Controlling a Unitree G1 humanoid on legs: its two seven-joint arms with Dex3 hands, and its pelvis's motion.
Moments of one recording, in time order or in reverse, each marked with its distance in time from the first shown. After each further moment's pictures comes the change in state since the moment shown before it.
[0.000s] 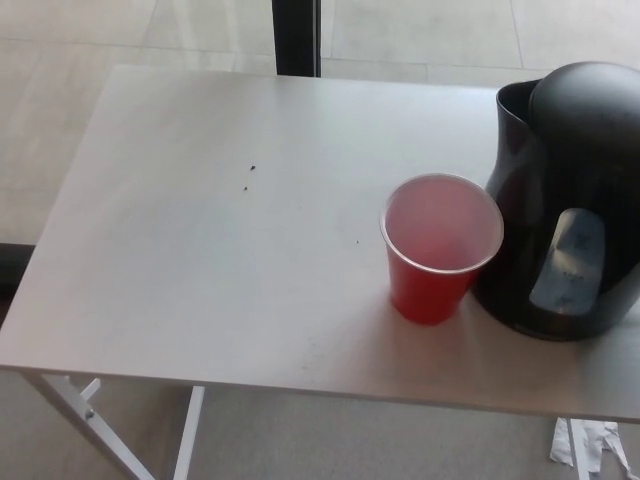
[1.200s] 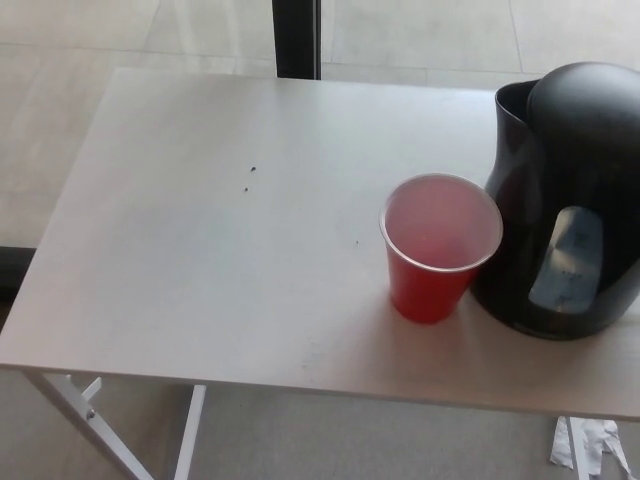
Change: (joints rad) left_arm 0.001 -0.027 0.005 0.035 0.001 -0.001 0.000; right_arm 0.313 -0.328 -0.787 0.311 0.425 0.033 0.297
